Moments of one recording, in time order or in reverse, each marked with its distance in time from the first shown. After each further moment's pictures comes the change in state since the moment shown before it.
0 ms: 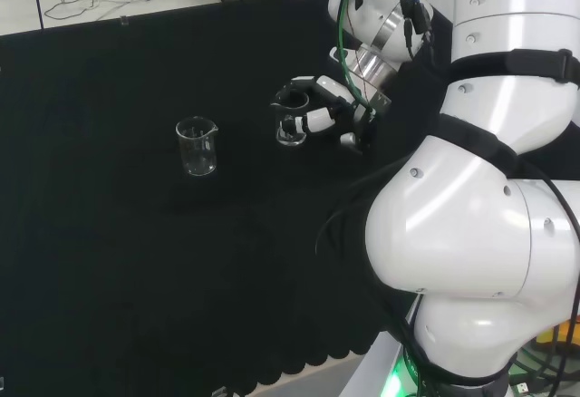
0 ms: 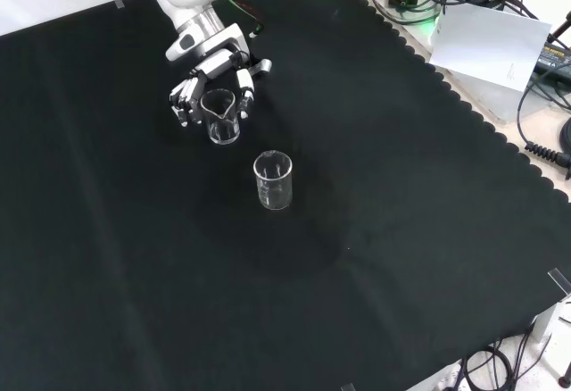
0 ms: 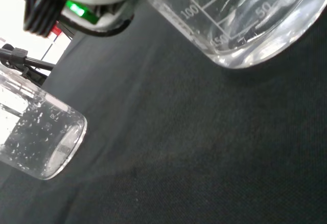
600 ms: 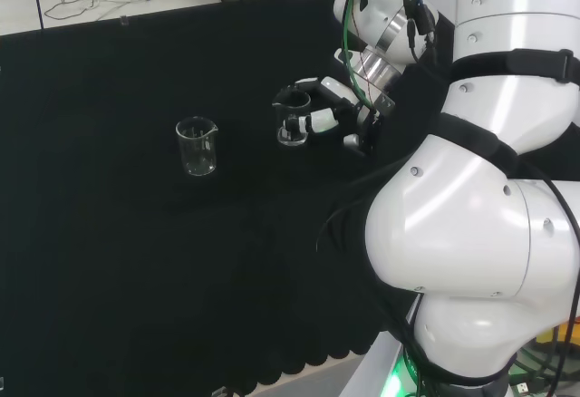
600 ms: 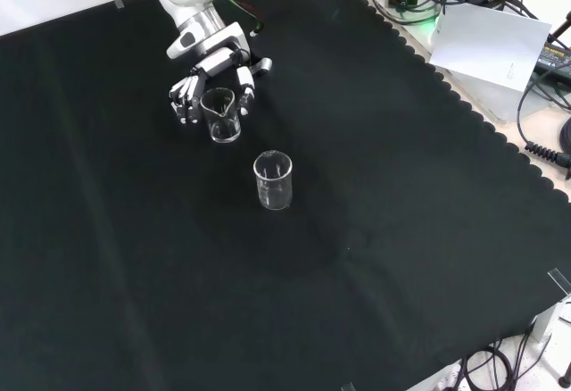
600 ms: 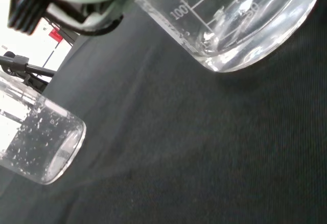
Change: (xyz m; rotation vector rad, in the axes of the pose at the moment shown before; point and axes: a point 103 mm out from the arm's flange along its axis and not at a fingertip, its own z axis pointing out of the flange) arm -0.005 -0.006 -0.006 -0.021 0.014 0.003
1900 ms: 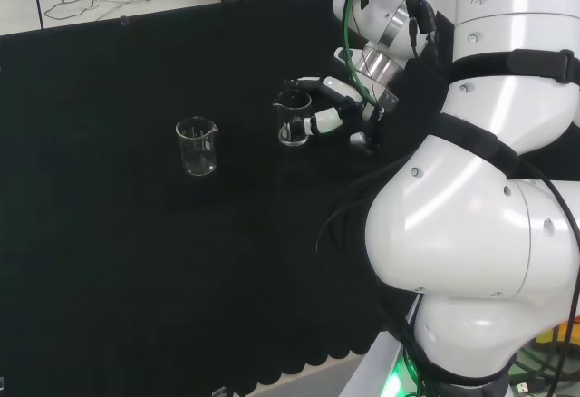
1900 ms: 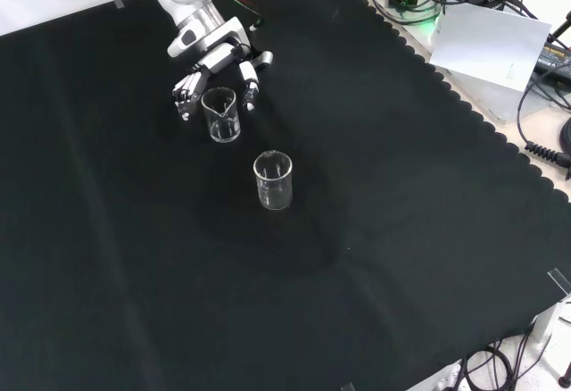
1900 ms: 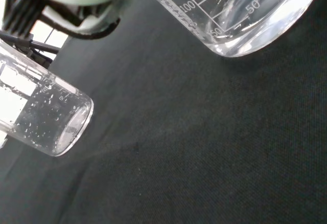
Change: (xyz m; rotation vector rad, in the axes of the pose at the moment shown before) arm 0.002 -0.010 -0.004 0.065 -0.008 -0.018
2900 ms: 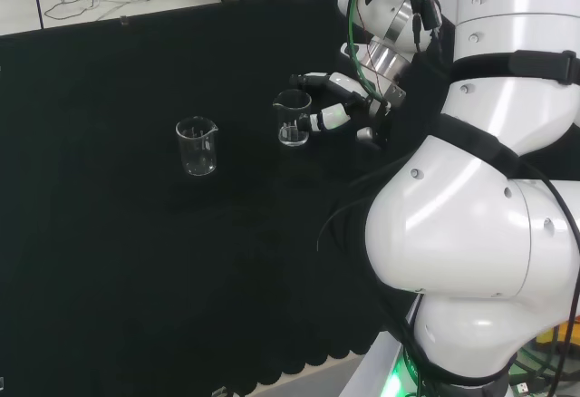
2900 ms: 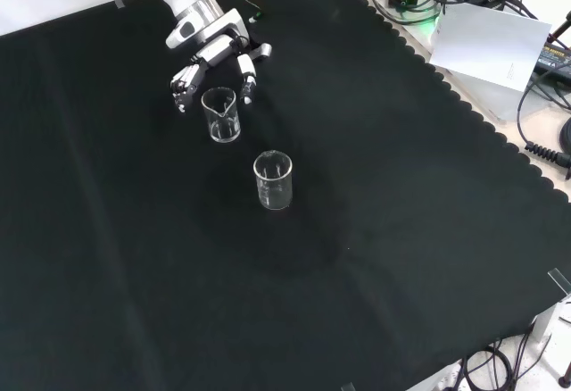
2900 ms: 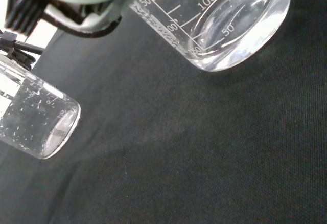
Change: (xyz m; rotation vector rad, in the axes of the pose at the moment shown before) arm -0.003 -0.008 -0.015 0.009 -0.037 0.032
